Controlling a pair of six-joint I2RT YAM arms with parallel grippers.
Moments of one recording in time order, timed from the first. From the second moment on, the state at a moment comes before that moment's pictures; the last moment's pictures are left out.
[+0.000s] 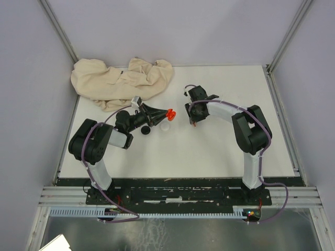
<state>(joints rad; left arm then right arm) -0.32 1.80 0.56 1.34 0.69 -1.68 0.49 2.01 1.39 -0.47 0.00 0.12</state>
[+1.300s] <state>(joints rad) -0.39 1.86 0.61 1.37 0.69 -1.68 0.55 1.27 0.70 0.53 -0.23 0.03</state>
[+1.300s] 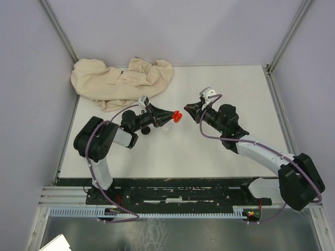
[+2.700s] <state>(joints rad) -0.41 1.87 0.65 1.41 0.70 -1.72 0.63 1.34 0.63 0.68 -0.27 -0.09</state>
